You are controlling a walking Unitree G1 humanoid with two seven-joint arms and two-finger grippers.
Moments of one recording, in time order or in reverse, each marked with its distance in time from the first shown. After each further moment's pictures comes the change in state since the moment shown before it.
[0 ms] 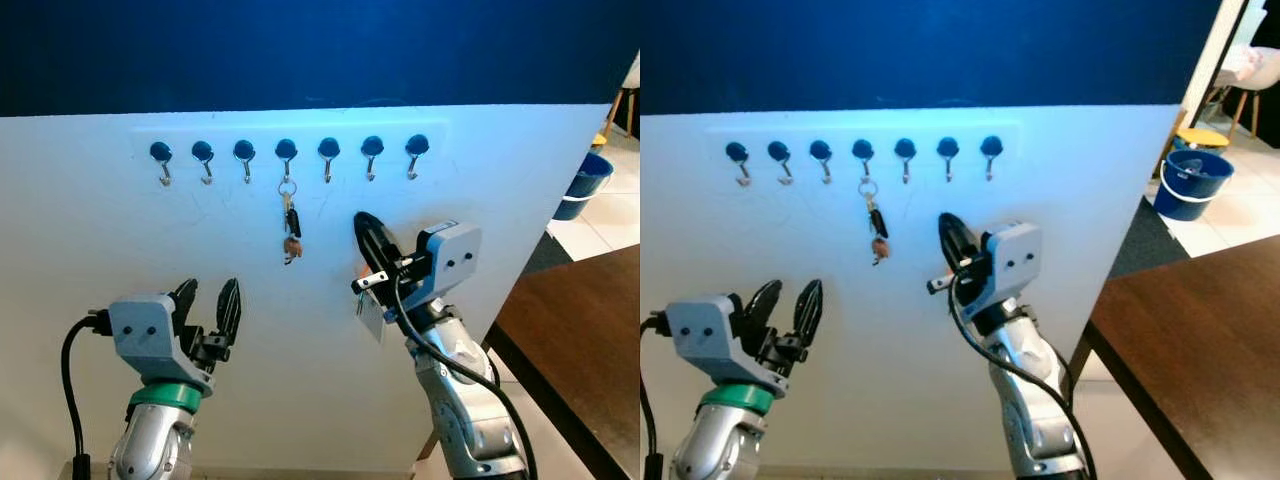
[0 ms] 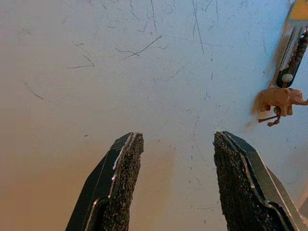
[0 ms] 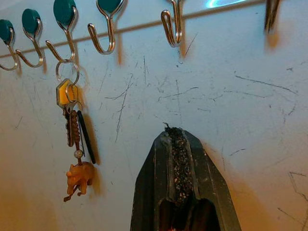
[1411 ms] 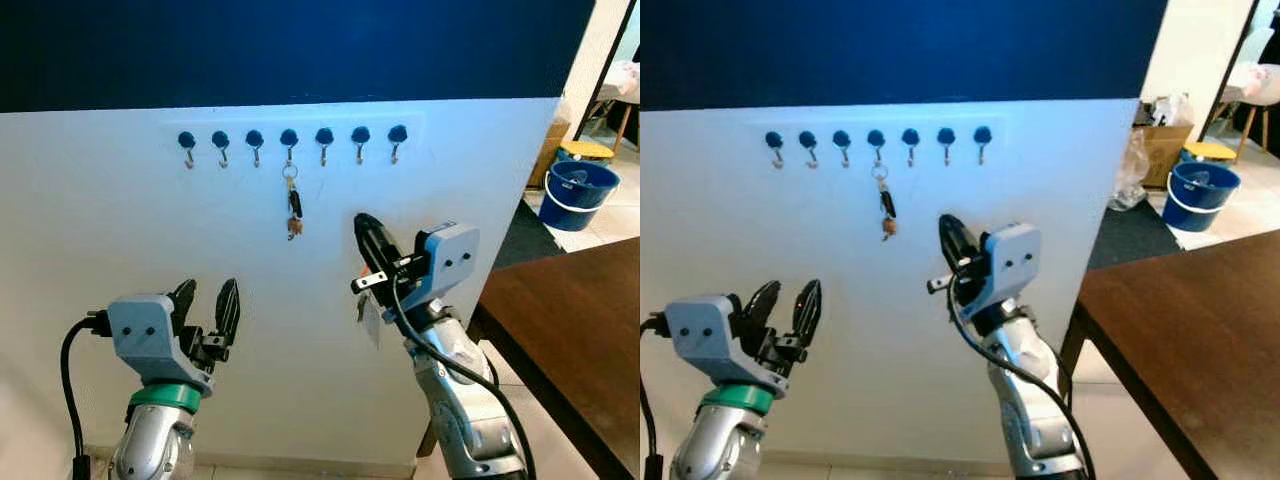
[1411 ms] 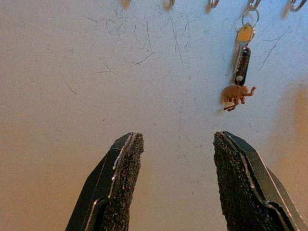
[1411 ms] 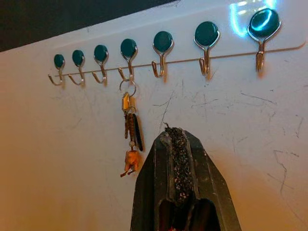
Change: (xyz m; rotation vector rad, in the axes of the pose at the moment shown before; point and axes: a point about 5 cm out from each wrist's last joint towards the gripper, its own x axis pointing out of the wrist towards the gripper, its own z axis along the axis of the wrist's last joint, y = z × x) left arm 0.000 0.000 0.000 -0.003 0.001 0.011; right arm 0.000 0.000 -0.002 -0.002 0.007 0.000
